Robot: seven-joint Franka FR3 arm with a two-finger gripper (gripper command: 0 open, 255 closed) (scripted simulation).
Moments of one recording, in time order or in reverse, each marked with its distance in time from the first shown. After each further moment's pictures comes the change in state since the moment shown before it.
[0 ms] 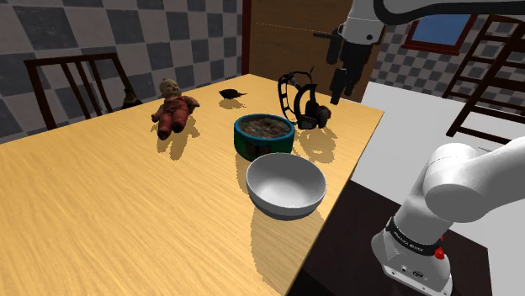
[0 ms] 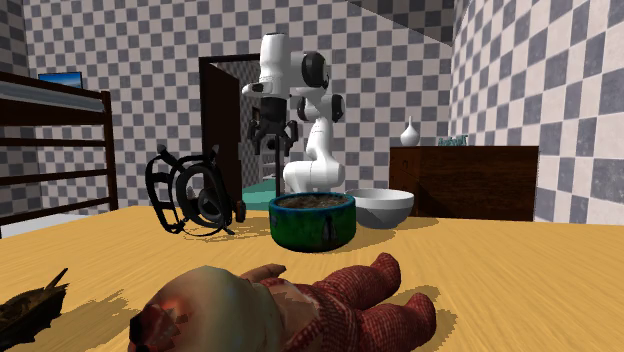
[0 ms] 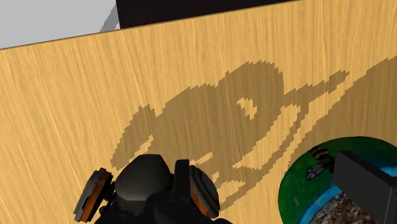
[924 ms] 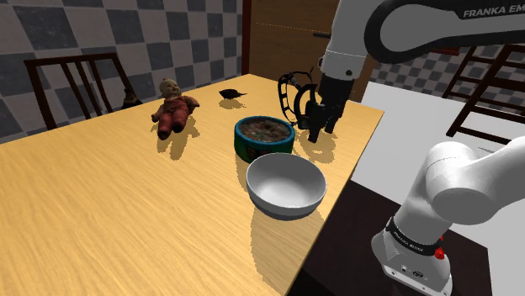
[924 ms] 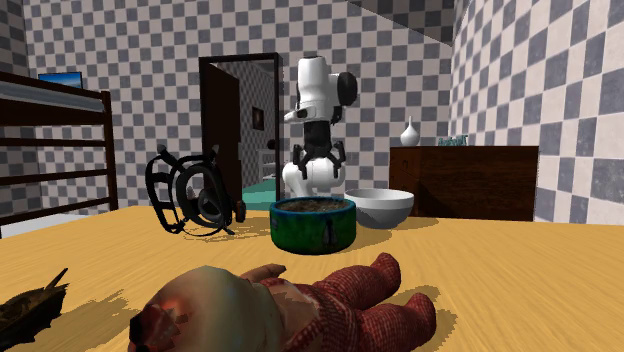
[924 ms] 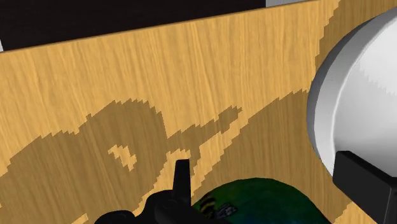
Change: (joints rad) arm 0.122 -0.031 0.170 -0.184 0.241 0.140 0.224
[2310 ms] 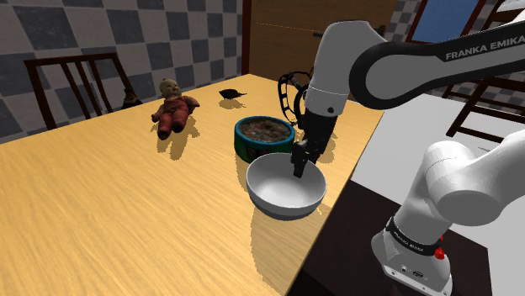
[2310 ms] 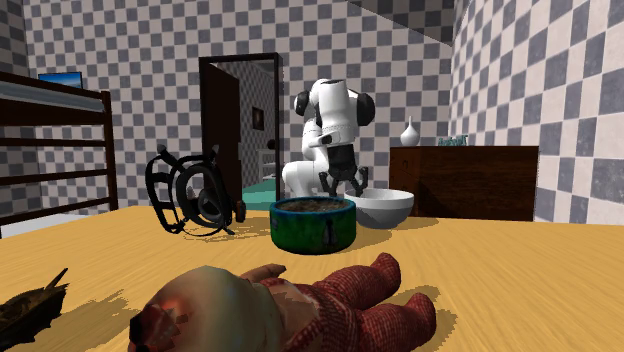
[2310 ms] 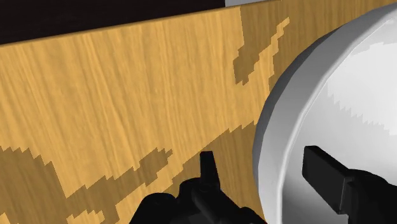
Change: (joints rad) arm 0.082 0.073 0.116 -0.121 0.152 0.214 0.097
